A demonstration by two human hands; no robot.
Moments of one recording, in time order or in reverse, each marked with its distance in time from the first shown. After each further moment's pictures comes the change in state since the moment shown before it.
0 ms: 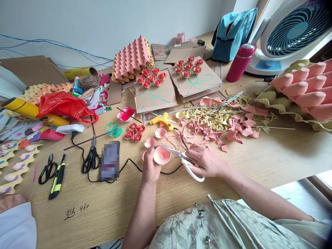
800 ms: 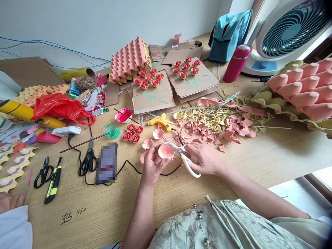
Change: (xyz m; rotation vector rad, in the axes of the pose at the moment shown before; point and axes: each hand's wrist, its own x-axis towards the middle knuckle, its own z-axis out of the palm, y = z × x) left_hand 0.004 -0.008 -0.007 0.190 -0.371 0.176; right_hand 0.004 0.003 -0.004 -0.153 0.031 0.099
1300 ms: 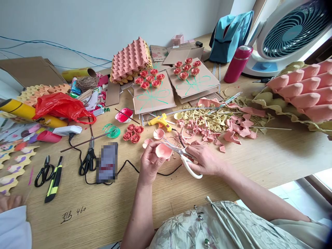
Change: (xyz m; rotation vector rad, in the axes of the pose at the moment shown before) left_hand -0.001 -0.001 -0.010 0.000 0.065 0.014; right_hand -0.002 0.001 0.000 0.100 0.023 -0.039
